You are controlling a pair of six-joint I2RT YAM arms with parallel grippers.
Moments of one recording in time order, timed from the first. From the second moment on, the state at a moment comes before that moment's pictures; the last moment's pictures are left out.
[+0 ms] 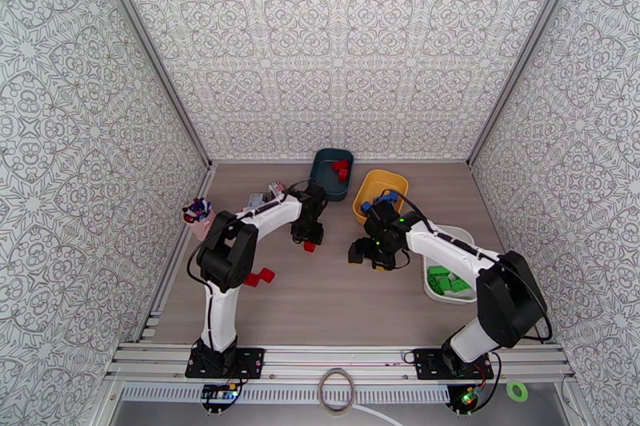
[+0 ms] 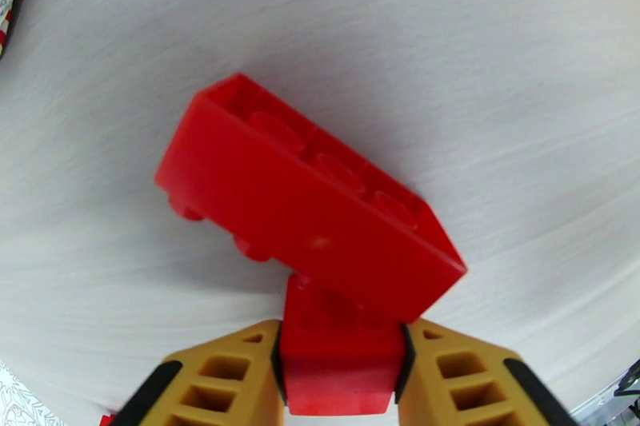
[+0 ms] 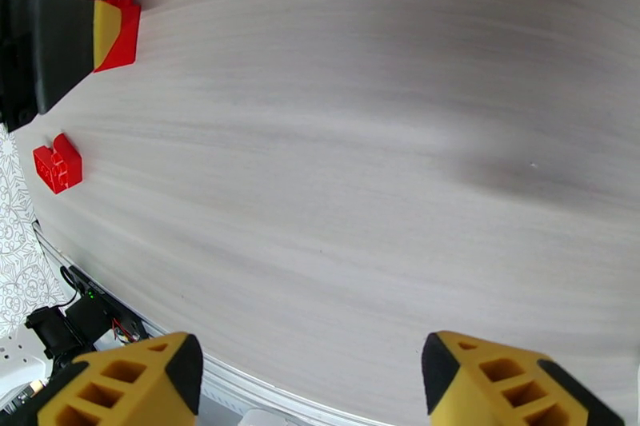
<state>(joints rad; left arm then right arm) -0.53 2.05 1.53 -0.93 0.05 -0.29 0.58 1.60 1.12 -0.82 -0.35 0.66</state>
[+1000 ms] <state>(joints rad) -0.31 1.90 1.54 -0.68 0.43 -0.65 0.48 1.75 1.41 -0.76 -0.47 0.68</state>
